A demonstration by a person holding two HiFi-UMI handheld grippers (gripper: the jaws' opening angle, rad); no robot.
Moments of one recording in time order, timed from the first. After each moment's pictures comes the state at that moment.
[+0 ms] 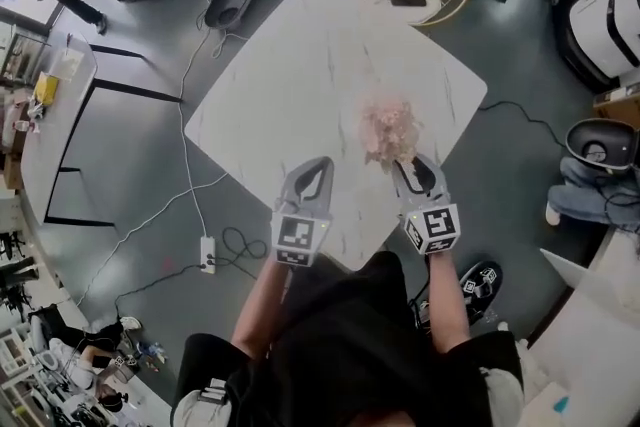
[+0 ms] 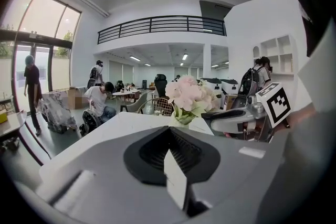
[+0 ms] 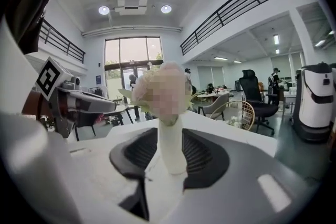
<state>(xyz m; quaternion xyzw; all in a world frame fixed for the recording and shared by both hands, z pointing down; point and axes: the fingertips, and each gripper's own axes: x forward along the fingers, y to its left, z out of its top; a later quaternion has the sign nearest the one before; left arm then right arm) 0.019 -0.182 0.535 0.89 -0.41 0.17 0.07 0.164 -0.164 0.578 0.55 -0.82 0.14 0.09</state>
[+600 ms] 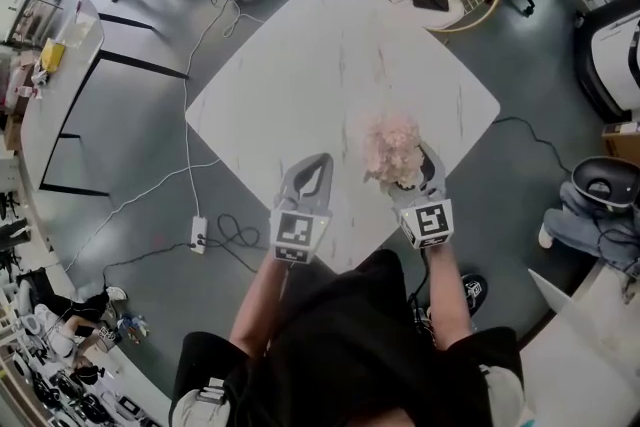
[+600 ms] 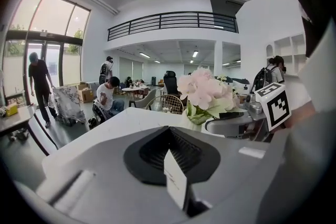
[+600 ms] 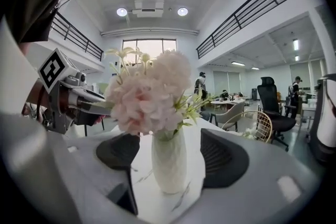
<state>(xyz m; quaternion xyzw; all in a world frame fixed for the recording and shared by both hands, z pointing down) 0.017 -0.213 0.552 0.86 -0.46 0.18 0.10 0.145 -0.218 0.579 0.48 -0.87 0.08 0.09</state>
